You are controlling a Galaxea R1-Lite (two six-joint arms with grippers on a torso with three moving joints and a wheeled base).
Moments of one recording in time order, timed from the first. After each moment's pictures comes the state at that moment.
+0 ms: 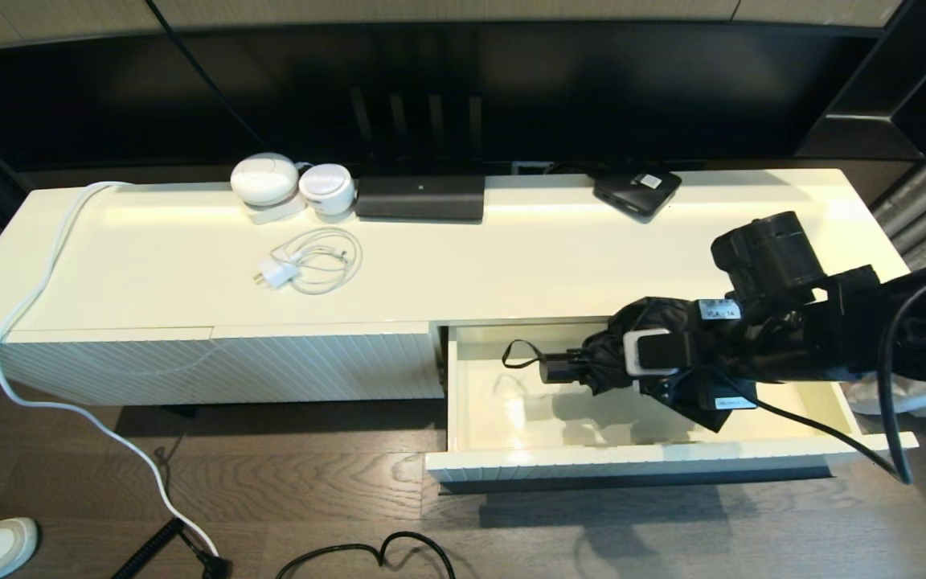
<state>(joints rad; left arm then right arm) 0.00 0.00 0.00 0.00 -0.01 0.03 0.38 1.76 -1.17 0.14 -0.24 -1.27</state>
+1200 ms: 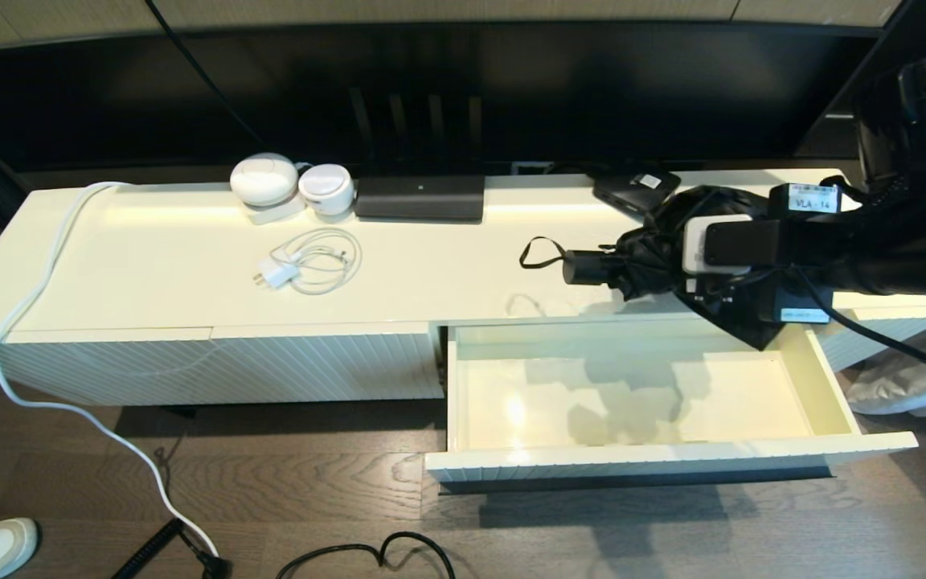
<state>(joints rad) 0.00 0.00 0.00 0.00 -0.01 0.03 0.38 1.60 -1.38 0.24 -0.30 -1.28</state>
